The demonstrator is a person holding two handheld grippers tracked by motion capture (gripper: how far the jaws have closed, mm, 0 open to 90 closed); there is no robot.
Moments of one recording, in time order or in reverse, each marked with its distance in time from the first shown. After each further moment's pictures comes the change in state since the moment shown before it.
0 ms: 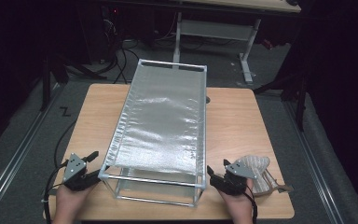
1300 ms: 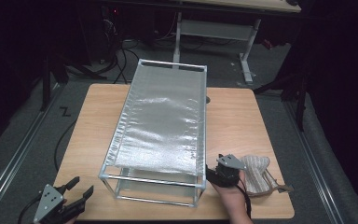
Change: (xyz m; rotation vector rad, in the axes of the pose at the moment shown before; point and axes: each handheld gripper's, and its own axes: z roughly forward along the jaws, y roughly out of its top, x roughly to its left) left arm -0.032 -0.022 -0.098 0.000 0.048 0.009; right arm 0.012 0.018 0.023 0.043 -0.033 -0.021
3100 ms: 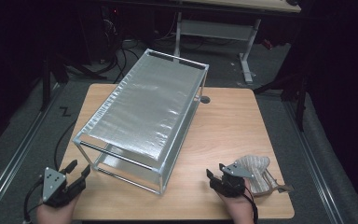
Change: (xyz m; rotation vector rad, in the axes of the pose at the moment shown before) left arm 0.017 0.023 0.033 -0.030 0.186 -0.041; right arm -0.005 -0.019 -0.024 0.049 0.064 0.004
